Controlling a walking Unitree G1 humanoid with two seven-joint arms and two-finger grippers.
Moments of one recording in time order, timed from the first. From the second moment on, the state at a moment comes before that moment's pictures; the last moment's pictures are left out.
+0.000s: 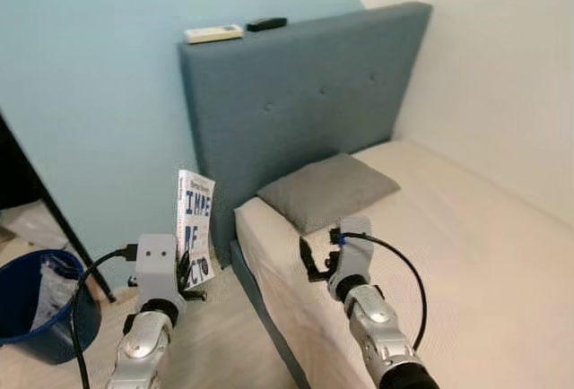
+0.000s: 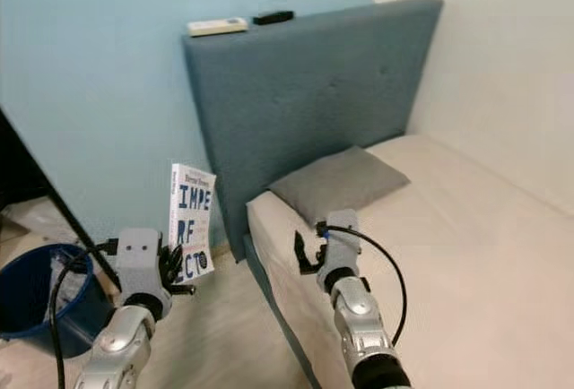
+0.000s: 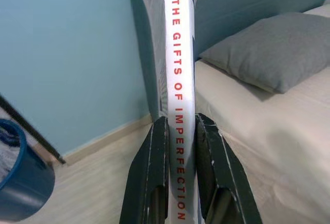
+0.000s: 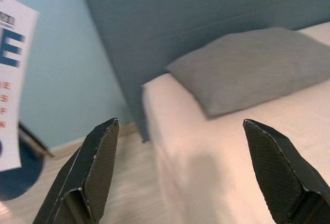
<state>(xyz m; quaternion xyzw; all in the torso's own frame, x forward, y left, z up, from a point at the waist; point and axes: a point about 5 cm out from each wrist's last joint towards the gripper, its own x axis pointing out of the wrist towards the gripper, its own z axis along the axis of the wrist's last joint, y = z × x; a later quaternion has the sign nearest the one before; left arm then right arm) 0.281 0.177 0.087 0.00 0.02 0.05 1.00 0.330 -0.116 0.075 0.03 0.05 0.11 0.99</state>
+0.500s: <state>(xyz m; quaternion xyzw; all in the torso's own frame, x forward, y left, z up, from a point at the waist) 0.281 0.183 0.081 0.01 0.03 0.05 1.00 0.331 -0.117 0.074 0.03 0.05 0.11 0.99</state>
